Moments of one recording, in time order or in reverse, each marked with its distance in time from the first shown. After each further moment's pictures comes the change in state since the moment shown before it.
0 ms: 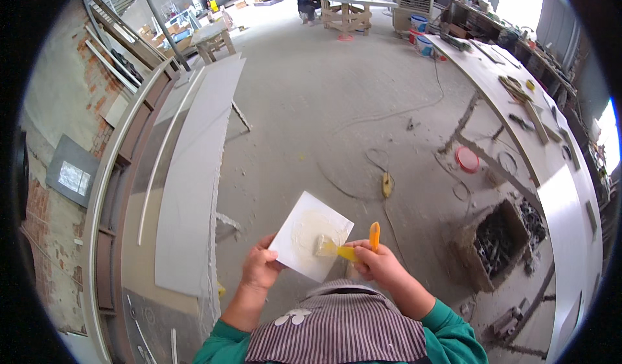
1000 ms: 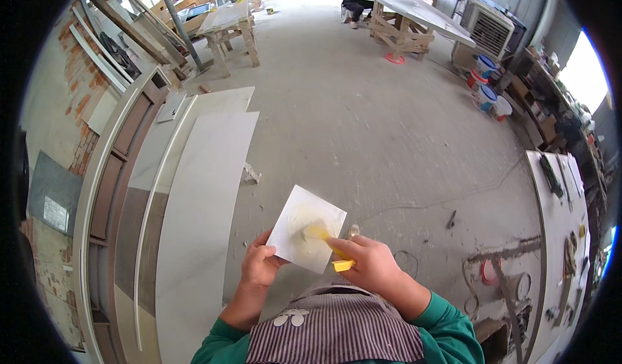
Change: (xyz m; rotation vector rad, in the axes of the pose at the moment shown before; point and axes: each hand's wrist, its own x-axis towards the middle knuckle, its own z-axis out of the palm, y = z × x) left_hand 0.627 0.291 -0.131 -0.074 0.172 0.156; right_hand 0.605 -0.454 0.067 -1.272 -0.078 -0.829
